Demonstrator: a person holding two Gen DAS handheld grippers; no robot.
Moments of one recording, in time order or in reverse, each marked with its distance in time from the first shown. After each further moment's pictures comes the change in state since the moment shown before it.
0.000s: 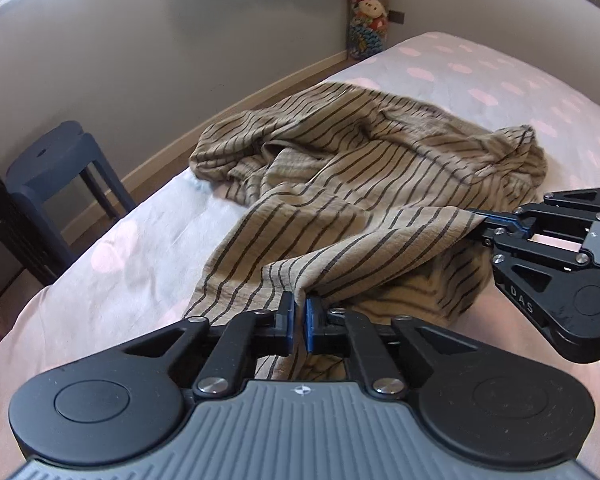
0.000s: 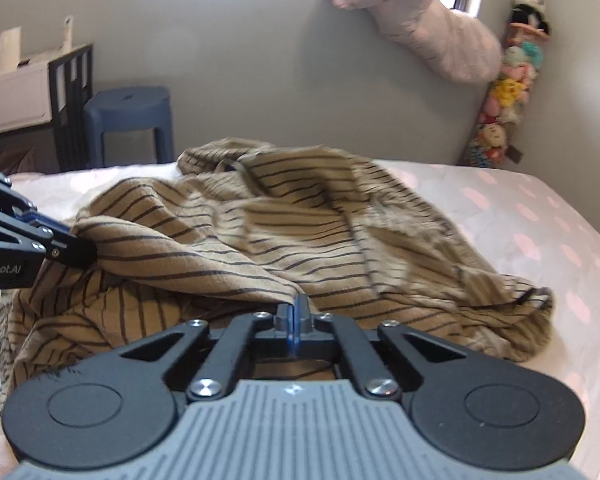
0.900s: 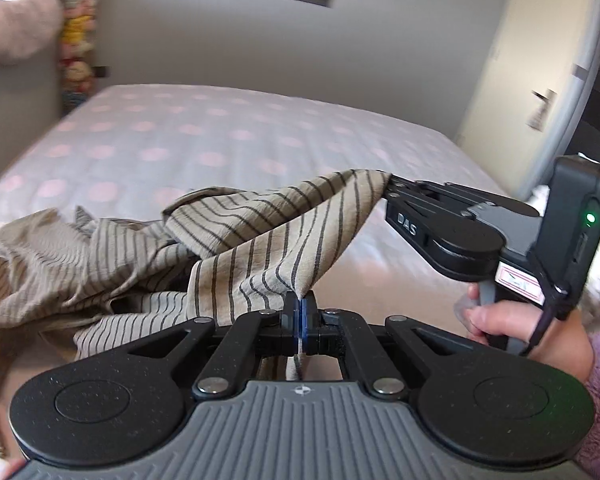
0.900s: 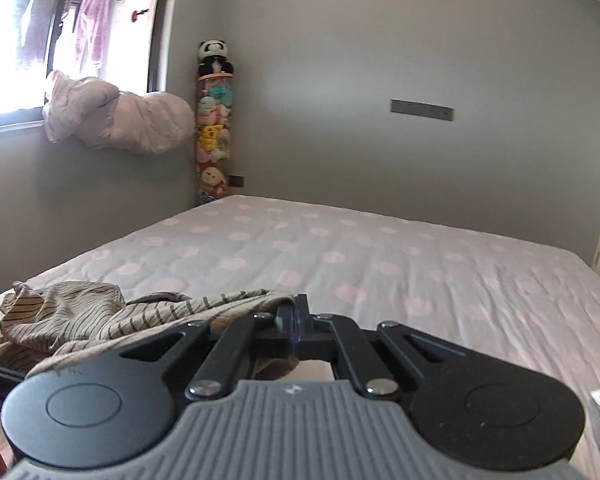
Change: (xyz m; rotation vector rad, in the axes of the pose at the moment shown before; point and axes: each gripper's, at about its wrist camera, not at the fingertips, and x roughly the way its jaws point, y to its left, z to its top) left arm -0.226 -0.282 -0.086 0.433 -0.068 -0.725; right arm -0.372 -0.126 -0.159 0.507 -0.185 -0.655
